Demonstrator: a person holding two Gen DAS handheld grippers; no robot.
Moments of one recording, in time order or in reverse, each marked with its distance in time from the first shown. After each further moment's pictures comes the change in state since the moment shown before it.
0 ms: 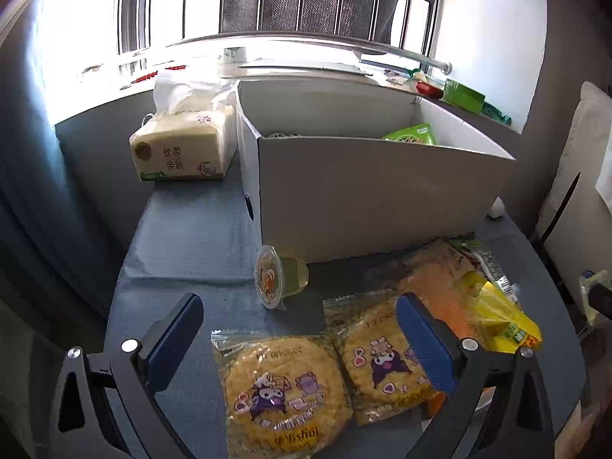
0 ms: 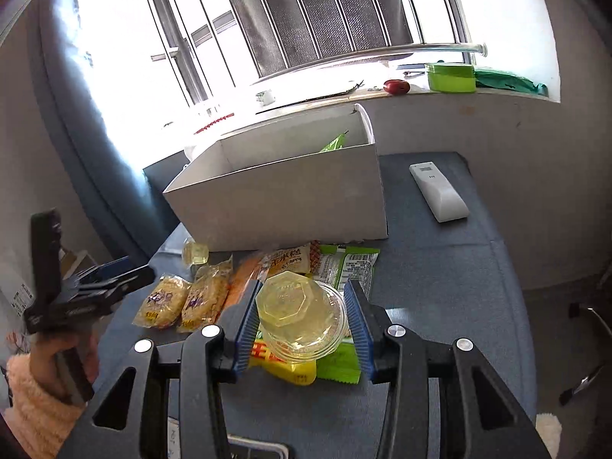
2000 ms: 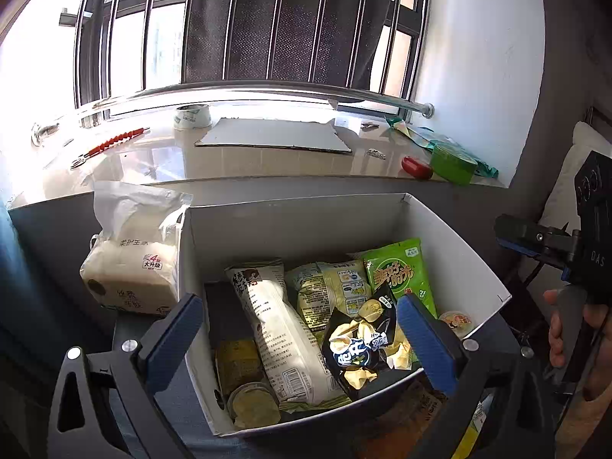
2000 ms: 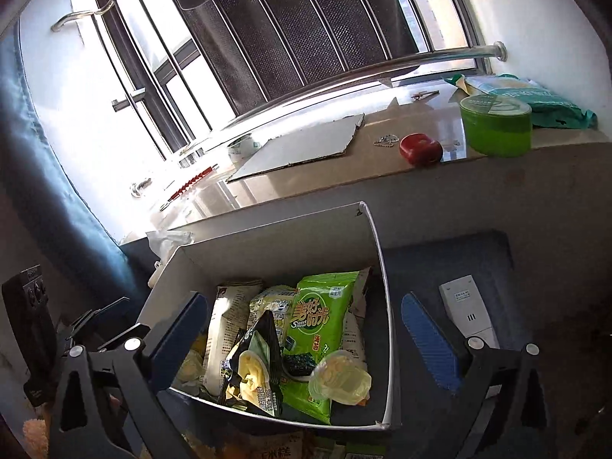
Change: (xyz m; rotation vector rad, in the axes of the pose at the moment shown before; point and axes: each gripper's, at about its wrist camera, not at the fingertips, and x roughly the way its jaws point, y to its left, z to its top) left arm 0.011 -0.011 0.134 0.028 -0.140 -0.104; right arm 0.120 -0.052 0.177 0.117 -0.056 0.052
